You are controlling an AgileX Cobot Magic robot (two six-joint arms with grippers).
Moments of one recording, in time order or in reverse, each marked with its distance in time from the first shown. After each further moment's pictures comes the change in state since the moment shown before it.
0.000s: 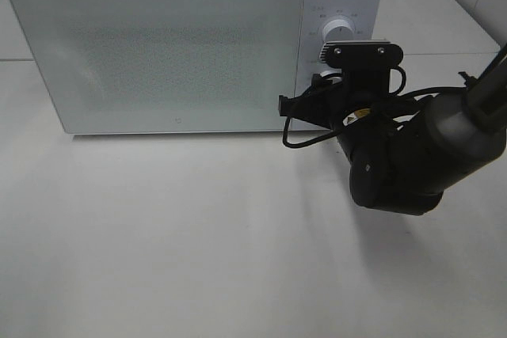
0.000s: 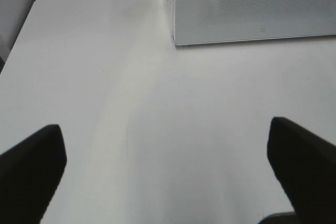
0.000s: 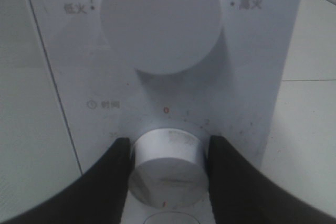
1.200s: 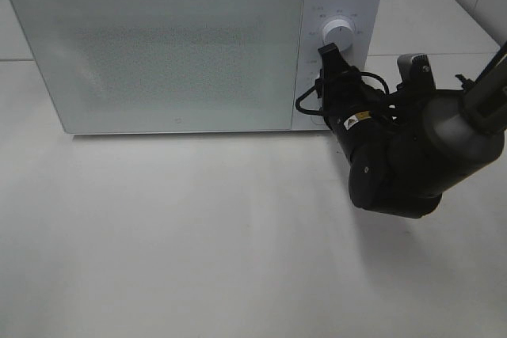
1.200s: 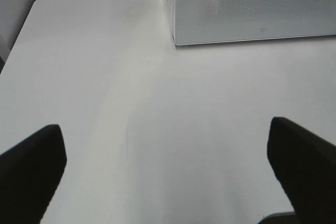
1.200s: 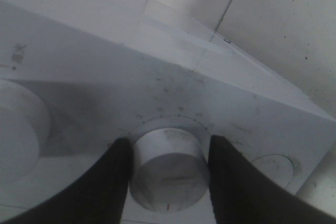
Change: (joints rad) left arm 0.000 0.000 0.000 0.000 0.000 0.000; right arm 0.001 0.009 0.000 0.030 -0.015 1.132
